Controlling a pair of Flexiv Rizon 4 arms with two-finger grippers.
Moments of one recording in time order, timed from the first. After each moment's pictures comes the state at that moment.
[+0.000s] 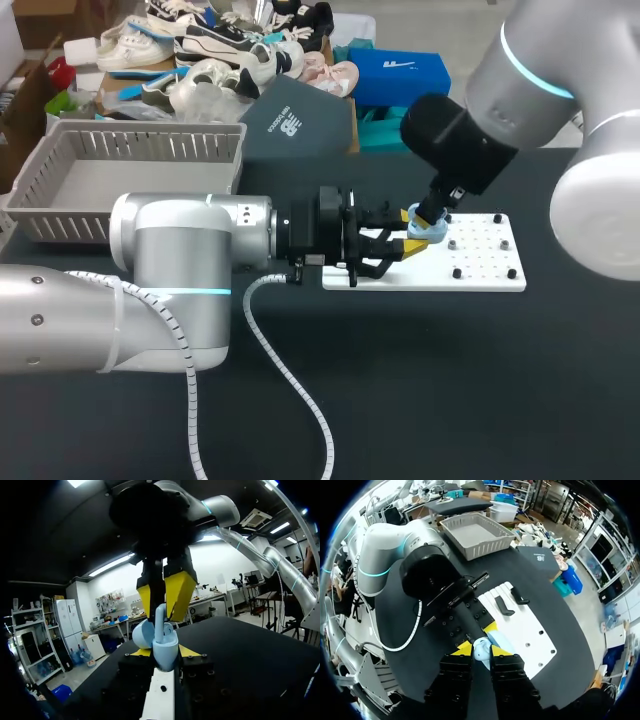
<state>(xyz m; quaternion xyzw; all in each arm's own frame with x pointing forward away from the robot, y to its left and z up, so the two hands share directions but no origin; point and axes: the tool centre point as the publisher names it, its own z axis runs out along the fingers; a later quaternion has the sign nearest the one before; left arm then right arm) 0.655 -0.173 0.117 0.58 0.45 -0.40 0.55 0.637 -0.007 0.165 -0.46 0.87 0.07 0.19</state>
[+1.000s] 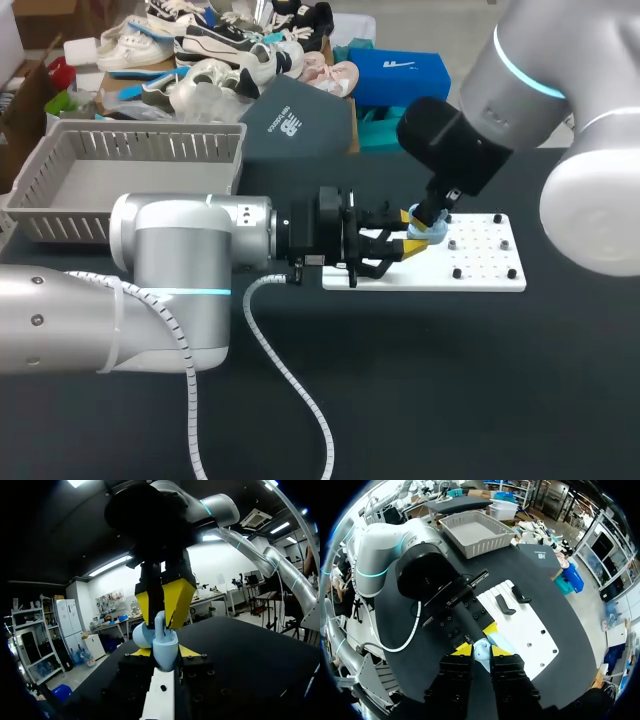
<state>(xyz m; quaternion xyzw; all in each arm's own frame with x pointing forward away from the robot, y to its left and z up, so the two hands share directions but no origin) 0.655 -0.172 0.116 0.58 0.45 -0.40 0.55 0.640 -0.006 0.159 -0.46 0.87 0.07 0.18</state>
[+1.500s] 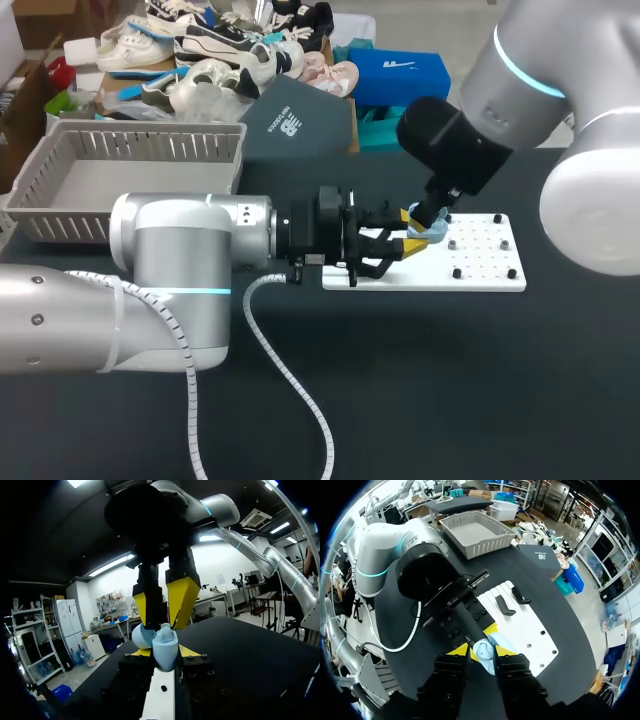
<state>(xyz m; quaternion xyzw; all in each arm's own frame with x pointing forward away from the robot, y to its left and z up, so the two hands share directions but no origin) 0.656 -0.172 0.117 0.58 0.45 -0.40 0.55 0.641 -0.005 0.160 -0.46 0.87 0.07 0.18</state>
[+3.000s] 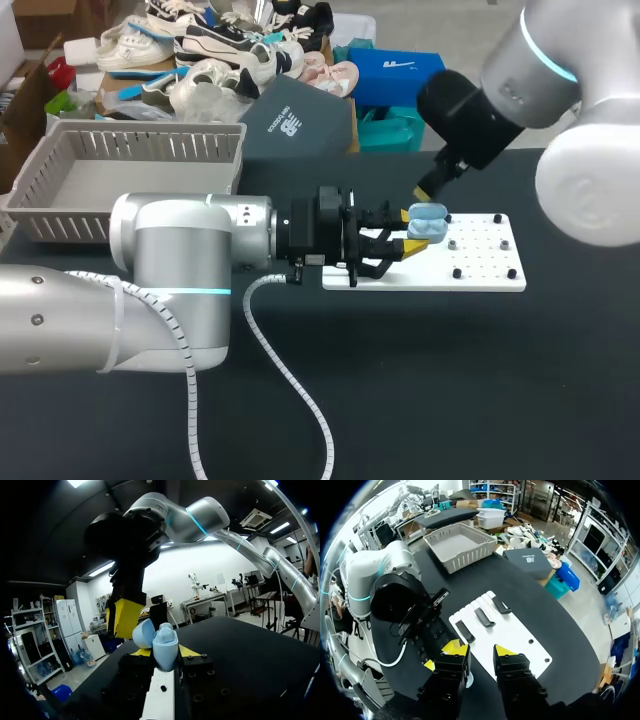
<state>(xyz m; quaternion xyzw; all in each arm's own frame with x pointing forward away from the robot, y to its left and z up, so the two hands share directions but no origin) 0.655 -0.172 0.117 0.58 0.45 -0.40 0.55 0.693 -0.018 0.160 -0.41 0.88 0.10 0.21</state>
